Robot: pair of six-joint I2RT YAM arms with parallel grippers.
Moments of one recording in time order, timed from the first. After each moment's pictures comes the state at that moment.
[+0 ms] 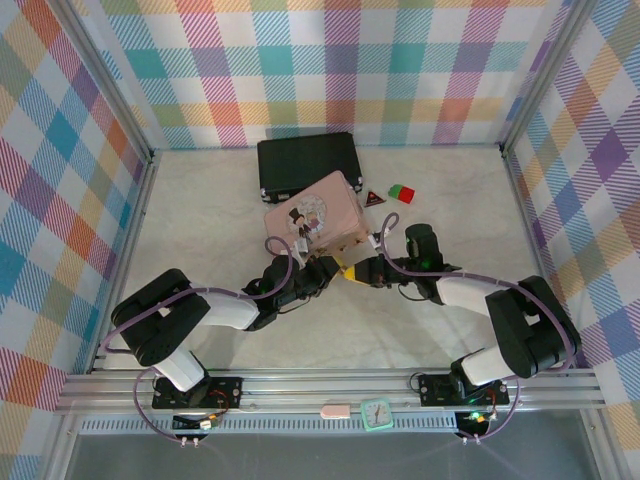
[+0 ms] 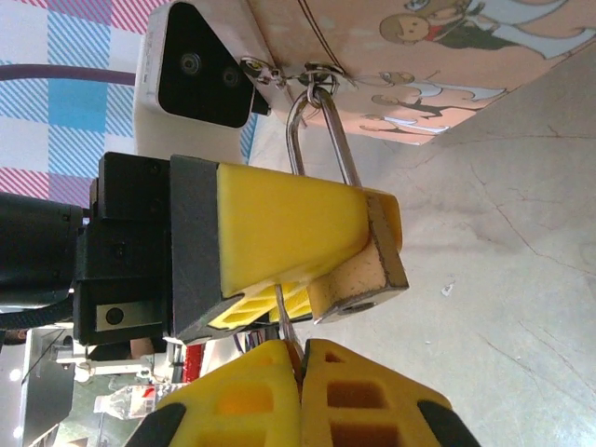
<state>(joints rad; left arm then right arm) -0.83 1.61 0.52 0.83 0.10 -1.42 0.41 1.44 0.53 0.35 -1.02 0.77</state>
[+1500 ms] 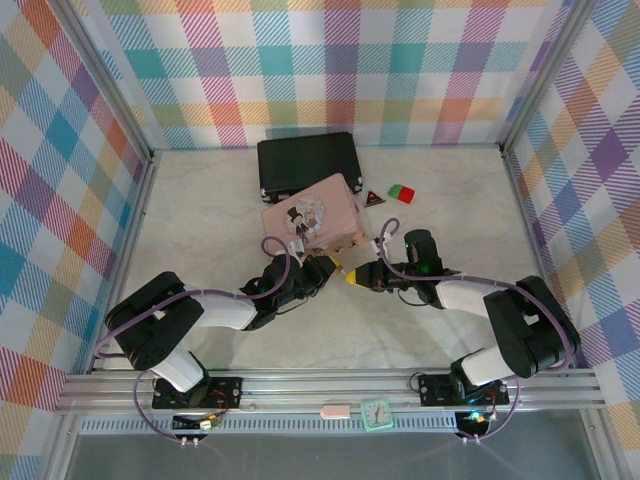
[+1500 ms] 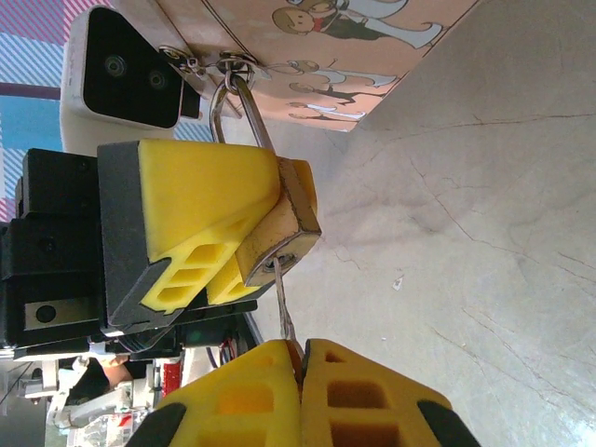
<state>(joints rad) -0.82 1.58 0.52 0.73 0.04 -1.41 0.43 1.46 0.49 0.37 -0.93 0.78</state>
